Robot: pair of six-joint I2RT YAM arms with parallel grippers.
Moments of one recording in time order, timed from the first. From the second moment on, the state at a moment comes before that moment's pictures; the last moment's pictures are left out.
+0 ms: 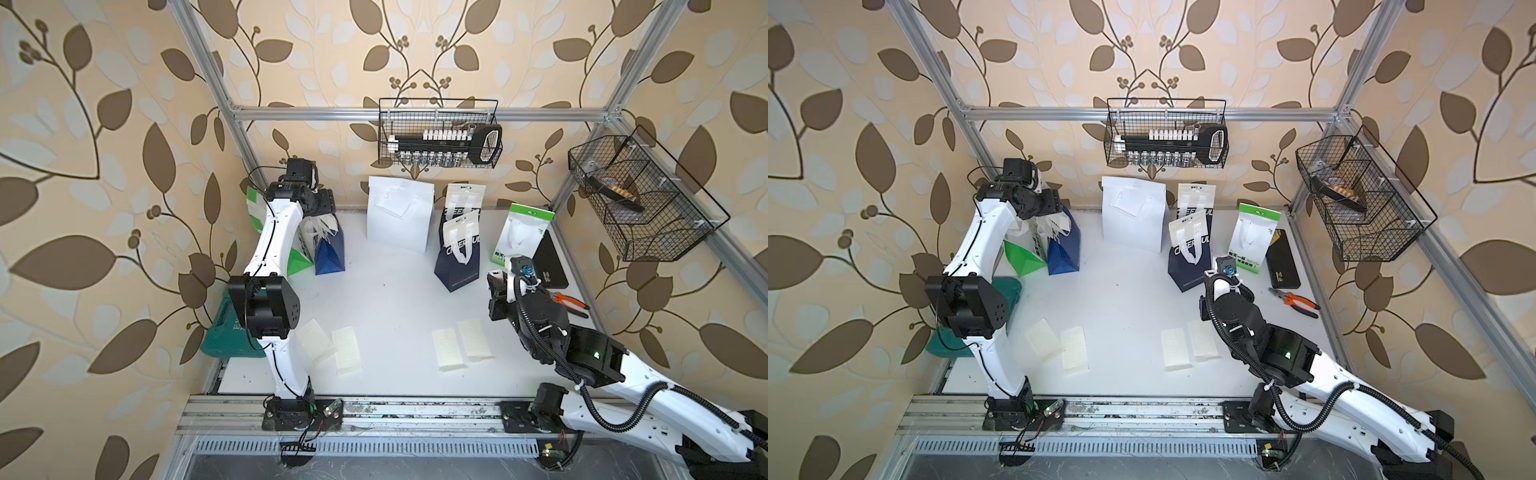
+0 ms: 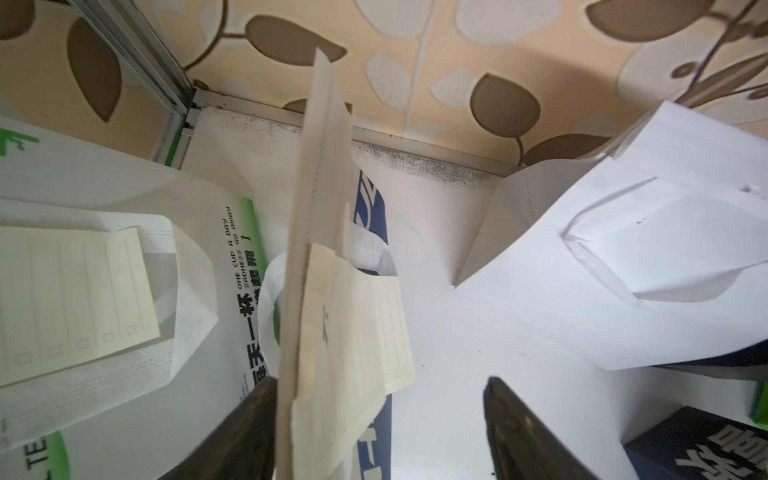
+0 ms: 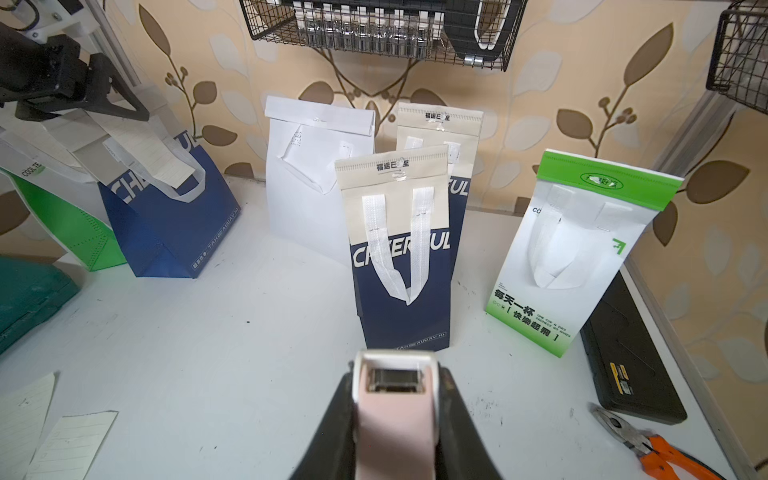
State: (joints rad) left arm 0.02 1.92 2.04 -0.95 0.05 -0.22; right arm 0.96 0.75 0.87 -0.51 0.80 0.31
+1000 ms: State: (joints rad) left arm -0.51 1.97 1.92 -0.57 0.52 -0.20; right arm 0.74 0.73 0.84 -0.62 0.54 0.45
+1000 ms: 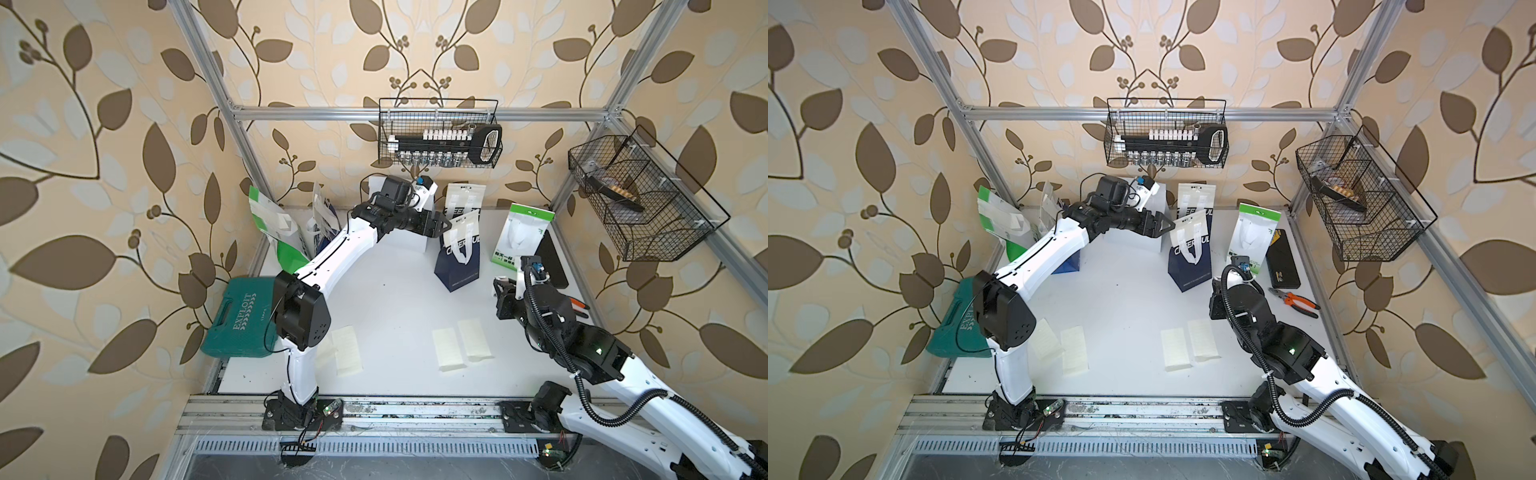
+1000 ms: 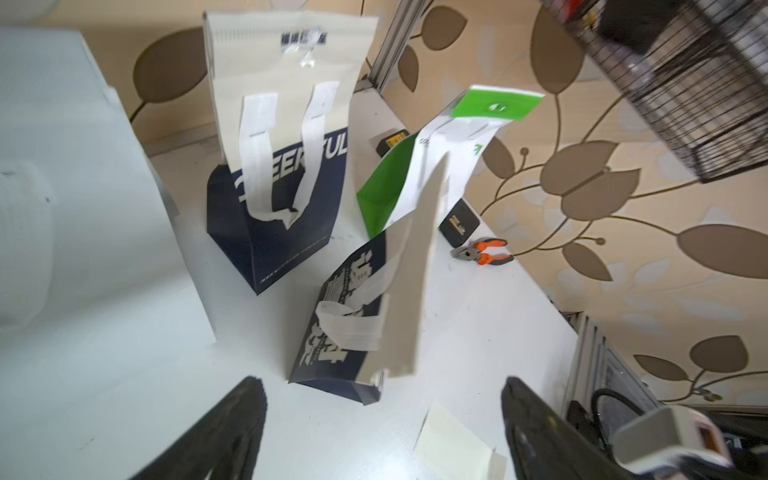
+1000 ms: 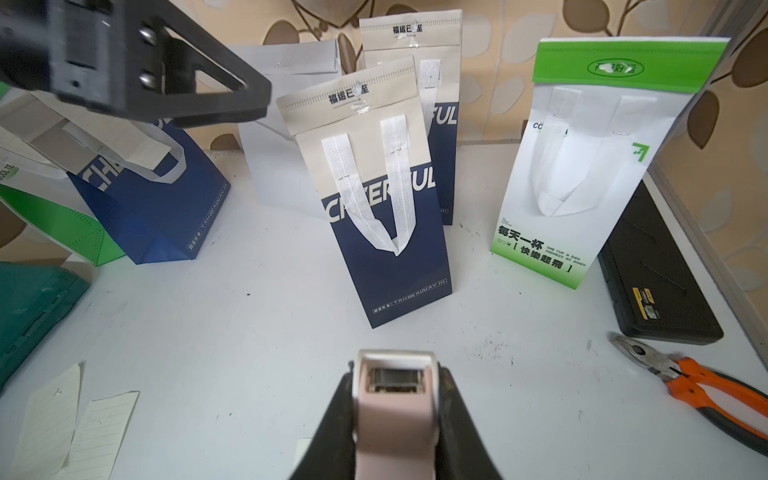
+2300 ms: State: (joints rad) left arm -0.59 1.90 1.83 -0.58 0.43 0.13; right arm 0.57 0.88 0.84 -0.64 0.44 0.45
